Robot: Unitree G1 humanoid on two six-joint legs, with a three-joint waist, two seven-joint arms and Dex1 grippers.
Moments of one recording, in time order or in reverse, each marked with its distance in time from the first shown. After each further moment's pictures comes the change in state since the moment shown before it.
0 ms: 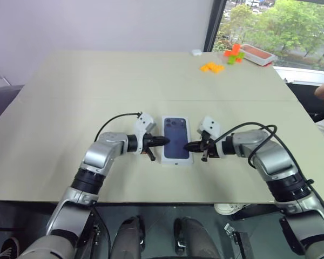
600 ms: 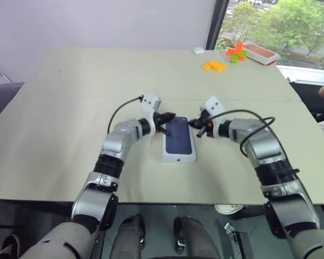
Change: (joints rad) left arm -0.170 -0.192 0.064 0.329 0.028 -0.208 0.211; right arm -0.086 0.120 -0.066 0.194 -0.087 -0.115 -0.207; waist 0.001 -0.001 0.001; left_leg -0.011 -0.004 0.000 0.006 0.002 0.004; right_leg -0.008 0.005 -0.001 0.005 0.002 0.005
